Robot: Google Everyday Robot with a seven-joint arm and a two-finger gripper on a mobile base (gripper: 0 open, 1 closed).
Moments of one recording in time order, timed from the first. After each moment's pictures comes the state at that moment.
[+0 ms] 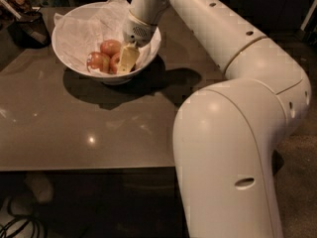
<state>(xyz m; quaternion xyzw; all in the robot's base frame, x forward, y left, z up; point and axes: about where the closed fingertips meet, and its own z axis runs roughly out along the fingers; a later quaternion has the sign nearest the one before) 0.669 0.088 0.870 -0.70 0.68 0.18 0.15</state>
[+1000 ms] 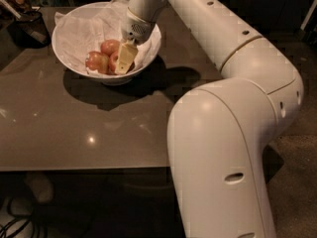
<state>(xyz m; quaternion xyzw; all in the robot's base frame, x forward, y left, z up) 0.674 0.096 0.875 -0.70 0.68 0.19 0.15</state>
